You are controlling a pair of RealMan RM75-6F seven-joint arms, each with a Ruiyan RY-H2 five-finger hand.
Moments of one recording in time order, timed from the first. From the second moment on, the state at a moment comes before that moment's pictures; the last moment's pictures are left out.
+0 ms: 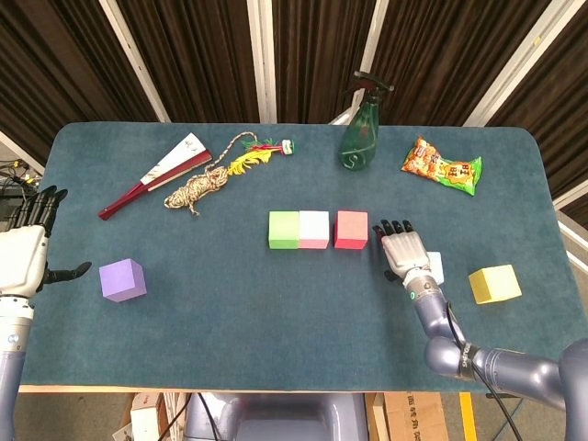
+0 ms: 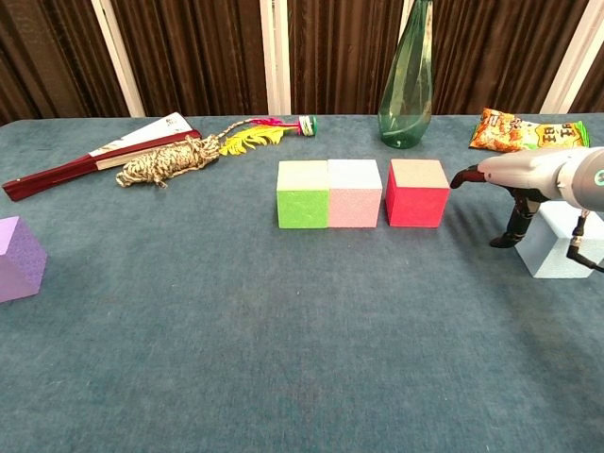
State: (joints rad) left arm -0.38 -0.96 -0.21 -2.06 1.02 1.39 0.30; right arm 0.89 -1.45 0.10 -1.47 -0.54 0.87 -0.67
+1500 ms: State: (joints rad) left arm -0.37 -0.96 -0.23 -2.05 1.02 1.38 0.30; right arm 0.89 -1.45 0.07 -1.47 -0.65 0.83 -0.58
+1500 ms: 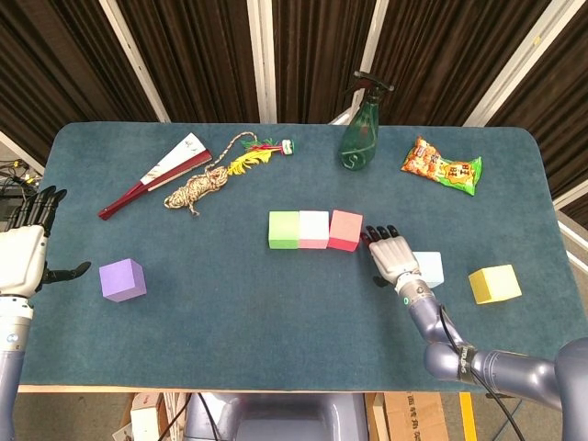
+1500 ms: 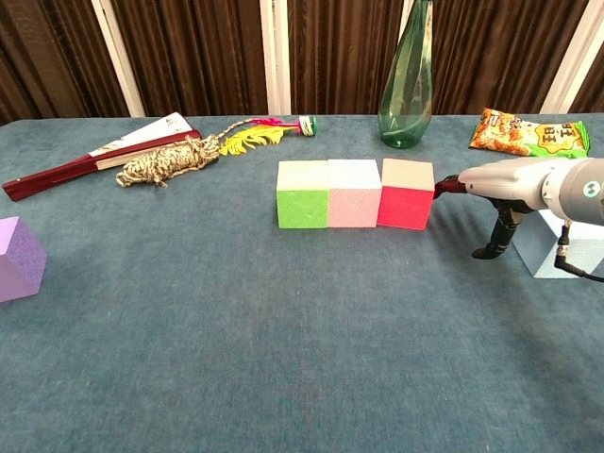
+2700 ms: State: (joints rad) left arm -0.36 -0.95 -0.23 -2.06 1.01 1.37 0.28; right arm 0.89 -1.44 0.08 -1.51 -0.62 0.91 -0.58
